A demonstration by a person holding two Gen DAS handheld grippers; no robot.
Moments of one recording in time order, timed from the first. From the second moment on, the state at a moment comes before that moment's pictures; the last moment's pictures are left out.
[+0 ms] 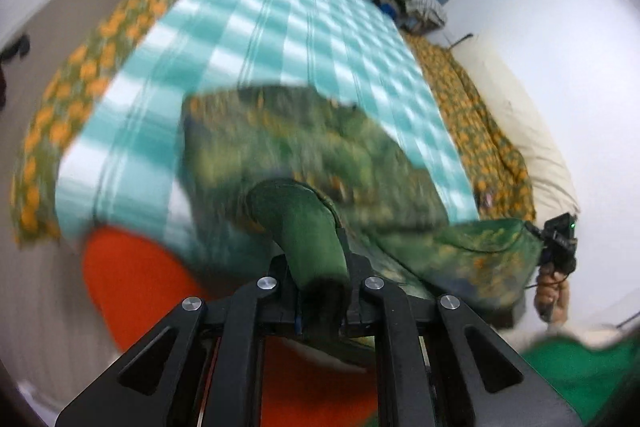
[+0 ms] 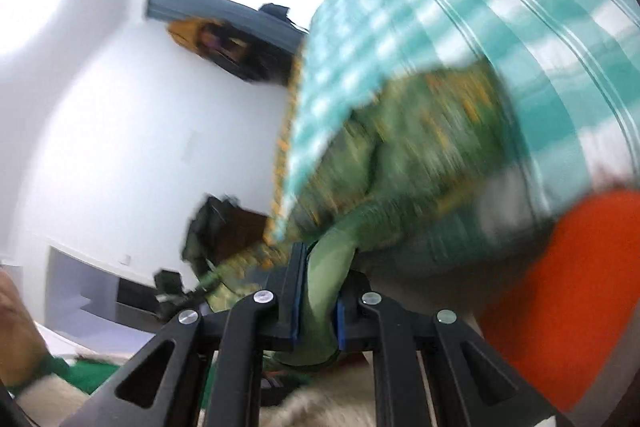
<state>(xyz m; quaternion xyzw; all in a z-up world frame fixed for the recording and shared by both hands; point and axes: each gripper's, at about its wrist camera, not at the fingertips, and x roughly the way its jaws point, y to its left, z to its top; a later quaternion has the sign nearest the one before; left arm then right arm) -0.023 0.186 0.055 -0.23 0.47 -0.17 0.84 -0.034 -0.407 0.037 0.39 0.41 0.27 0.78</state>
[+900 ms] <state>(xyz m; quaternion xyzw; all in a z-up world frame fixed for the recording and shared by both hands) 0.219 0.143 -0.121 -0.04 0.53 -0.05 0.85 0.224 -0.388 -0.093 0.18 0.50 0.03 0.85</state>
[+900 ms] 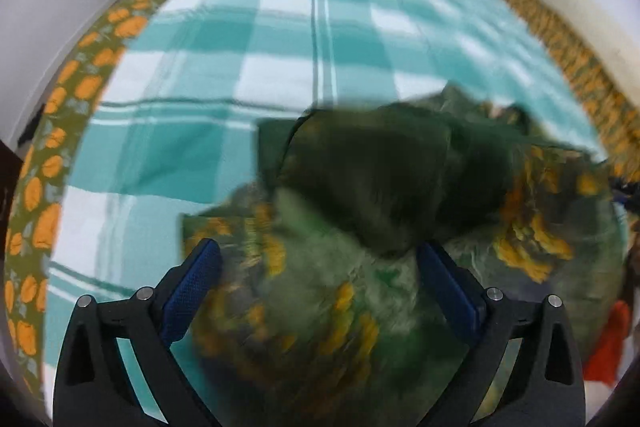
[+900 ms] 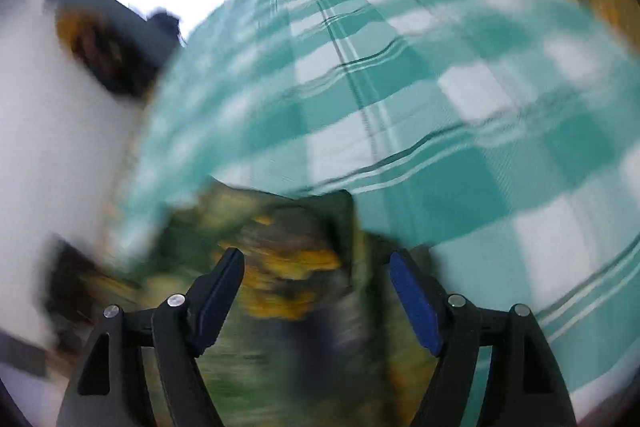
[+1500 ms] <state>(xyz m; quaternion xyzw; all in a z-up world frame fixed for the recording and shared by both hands) 0.220 0.145 -0.140 -0.01 0.44 0.04 0.90 0.249 -0.333 -0.090 0.02 0.44 -0.04 0.89</state>
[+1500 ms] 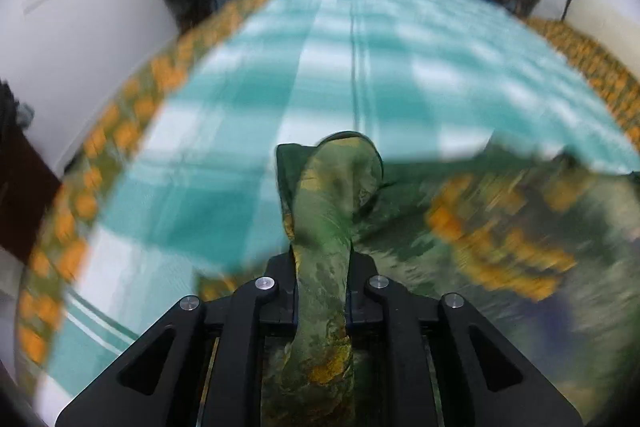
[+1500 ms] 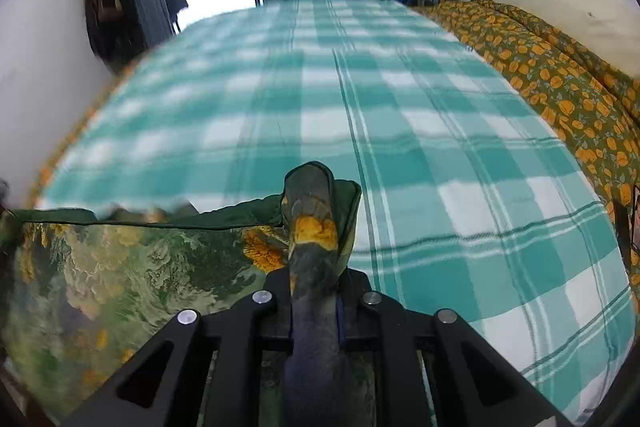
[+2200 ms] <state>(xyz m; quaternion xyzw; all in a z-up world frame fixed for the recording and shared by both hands) 0.214 0.156 -0.165 -0.06 0.41 0.03 0.91 0.230 -0.340 -0.162 0.07 0.41 -0.04 0.91</state>
